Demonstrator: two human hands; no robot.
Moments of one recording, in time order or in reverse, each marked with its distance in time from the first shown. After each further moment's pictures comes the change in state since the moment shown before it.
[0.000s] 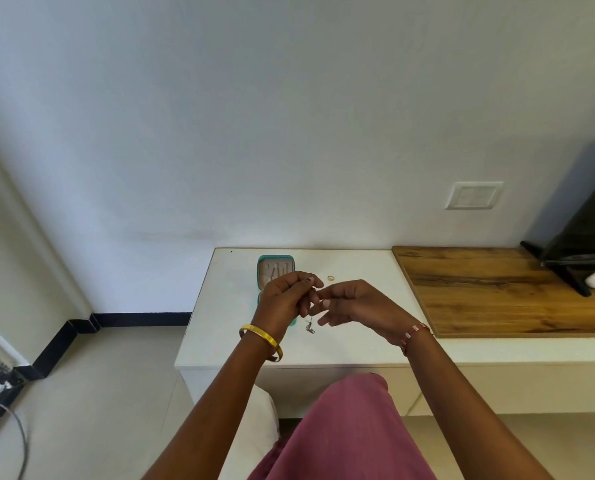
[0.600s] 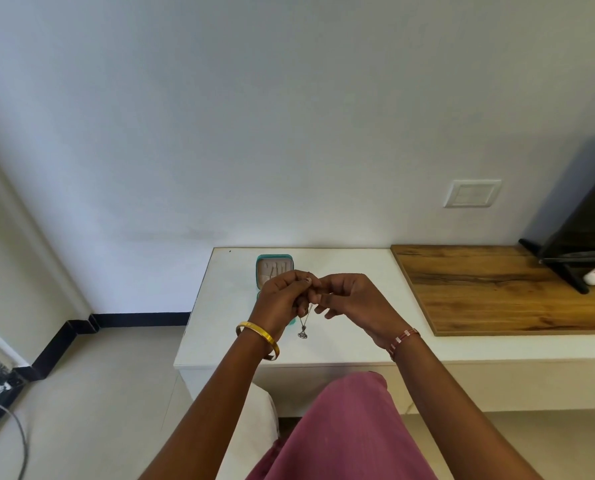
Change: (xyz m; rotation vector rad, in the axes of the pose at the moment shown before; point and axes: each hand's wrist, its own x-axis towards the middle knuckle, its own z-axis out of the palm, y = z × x) left_hand 0.003 0.000 -0.001 -0.032 0.001 -0.055; right_hand -0.001 -0.003 0.013 0.075 0.189 -0.114
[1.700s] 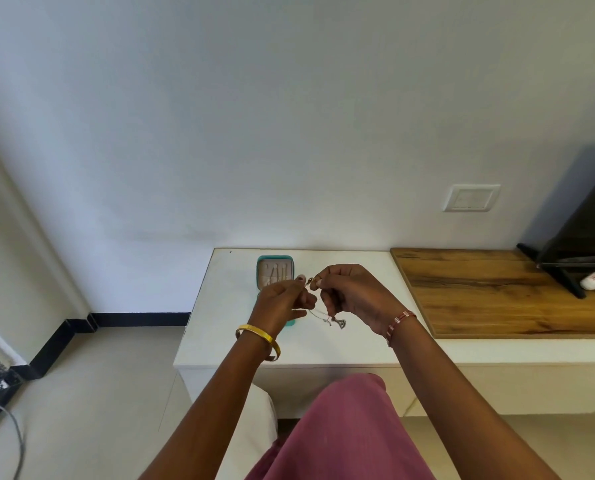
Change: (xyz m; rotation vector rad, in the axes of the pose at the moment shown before) left_hand -0.004 -0.001 -0.003 0.102 0.117 -0.084; right_hand 0.011 -0.016 0.000 0.133 -0.021 0.116
